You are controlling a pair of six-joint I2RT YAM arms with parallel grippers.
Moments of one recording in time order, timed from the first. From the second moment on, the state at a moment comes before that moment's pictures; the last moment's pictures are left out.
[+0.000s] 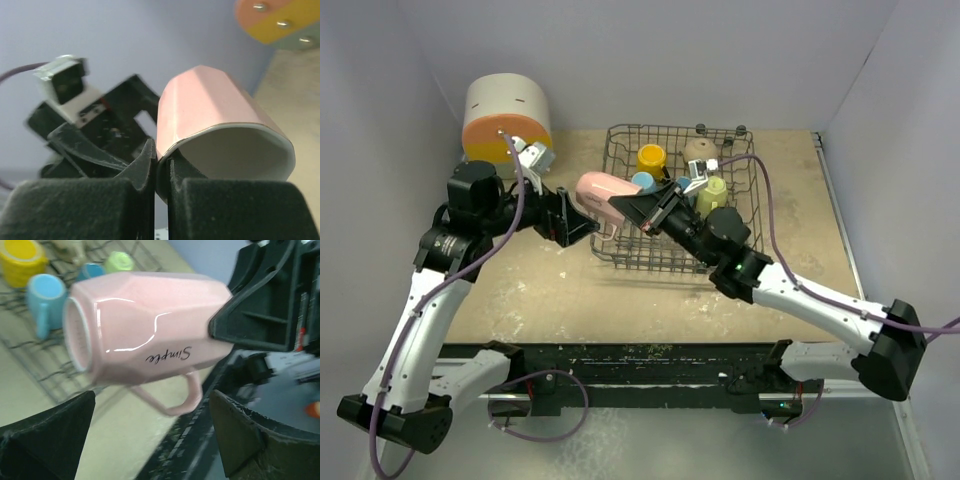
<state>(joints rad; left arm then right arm) -0.28 0.99 1.25 -0.61 0.68 -0.23 0.91 1.22 0.92 0.53 0.07 1.12</state>
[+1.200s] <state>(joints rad) -0.28 1.03 1.20 -0.88 0.37 0.30 -0.03 1.79 1.76 -0.97 0.26 0.43</state>
